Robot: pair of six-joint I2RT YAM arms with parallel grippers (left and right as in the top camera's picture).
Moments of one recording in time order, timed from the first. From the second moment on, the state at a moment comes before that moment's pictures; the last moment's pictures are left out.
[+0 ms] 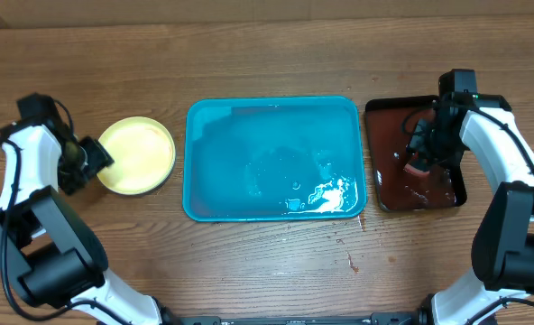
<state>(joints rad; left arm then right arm) 0.48 1.88 1.42 -0.98 0.00 -0.25 -0.09 1.83 1.31 -0.94 -0.02 0.32</state>
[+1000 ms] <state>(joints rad) 0.19 1.43 1.62 -1.33 0.14 -0.25 -0.09 1.23 1.70 -1.51 -0.04 0.25</state>
